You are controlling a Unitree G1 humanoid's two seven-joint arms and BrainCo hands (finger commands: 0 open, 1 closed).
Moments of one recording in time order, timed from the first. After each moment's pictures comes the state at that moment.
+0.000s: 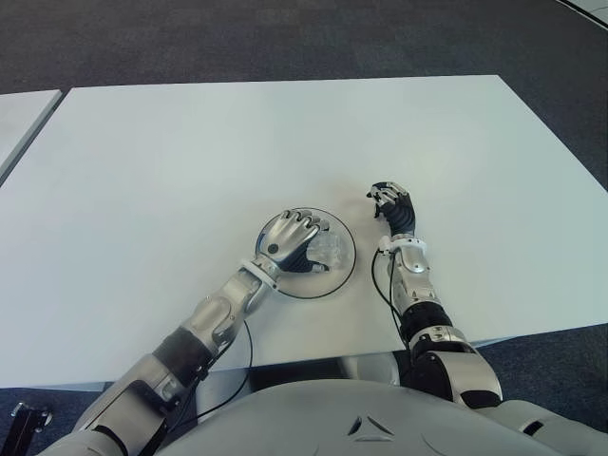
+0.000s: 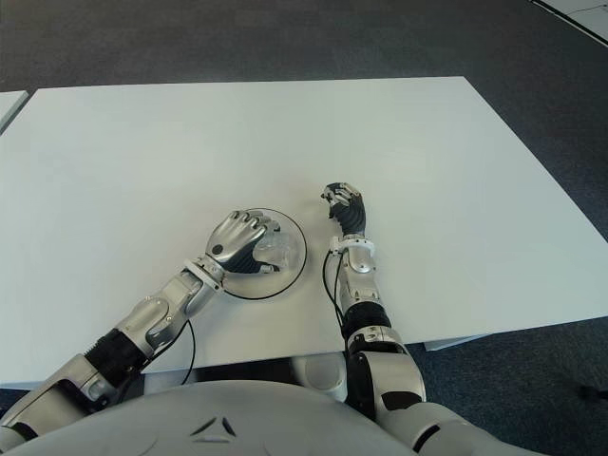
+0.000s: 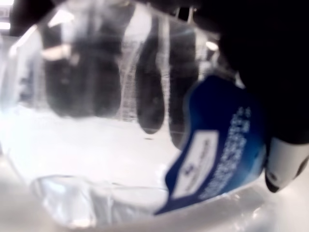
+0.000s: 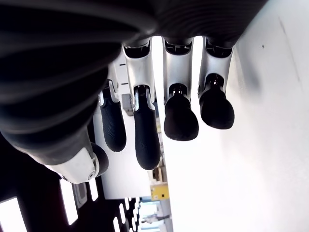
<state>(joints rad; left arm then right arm) -0.10 0.36 -0.63 0.17 1.06 -0.12 0.37 -0.33 0.01 -0.14 0.81 0.06 -0.39 -0.04</state>
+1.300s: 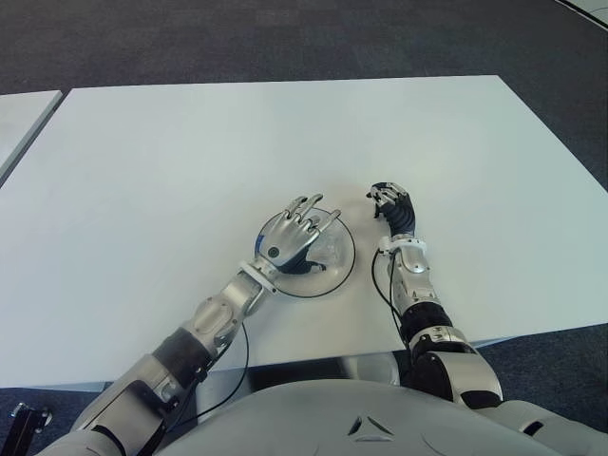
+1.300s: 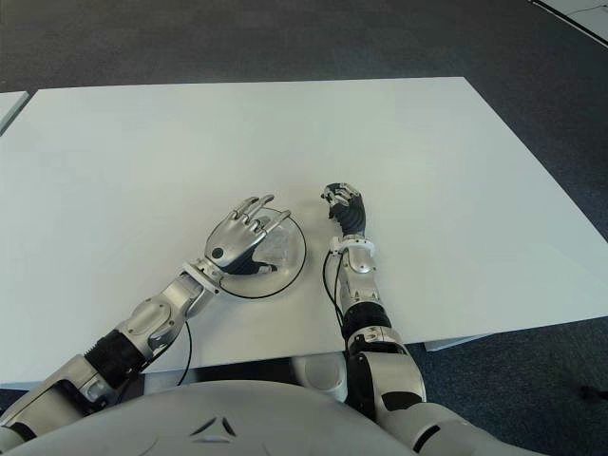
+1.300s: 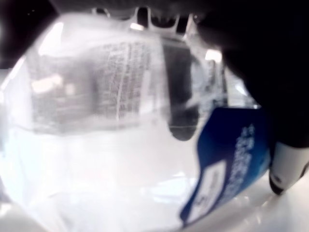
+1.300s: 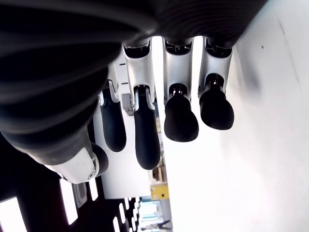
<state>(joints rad) -0.10 0.37 -0.65 0.19 1.21 -0.06 0.50 -0.32 0.01 -0.14 0.81 0.06 -0.39 -0.04</state>
